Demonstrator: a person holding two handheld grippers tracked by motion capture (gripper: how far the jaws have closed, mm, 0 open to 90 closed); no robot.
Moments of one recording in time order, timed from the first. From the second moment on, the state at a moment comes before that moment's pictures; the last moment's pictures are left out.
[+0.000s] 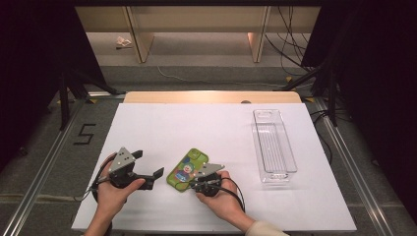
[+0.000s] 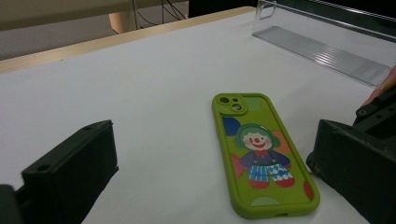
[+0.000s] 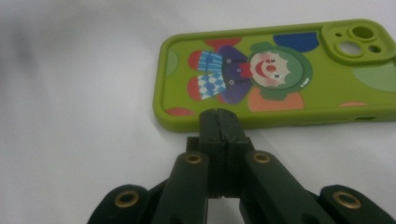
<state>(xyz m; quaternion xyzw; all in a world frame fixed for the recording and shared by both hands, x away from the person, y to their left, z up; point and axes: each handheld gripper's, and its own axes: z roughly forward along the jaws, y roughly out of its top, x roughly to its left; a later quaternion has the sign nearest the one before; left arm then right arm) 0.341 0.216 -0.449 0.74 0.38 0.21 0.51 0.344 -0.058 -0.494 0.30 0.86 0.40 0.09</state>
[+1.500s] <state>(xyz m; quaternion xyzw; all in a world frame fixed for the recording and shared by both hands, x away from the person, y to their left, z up) 0.347 0.151 -0.444 0.79 0.42 0.17 0.42 0.334 -0.252 -0.412 0.33 0.72 0.54 0.28</state>
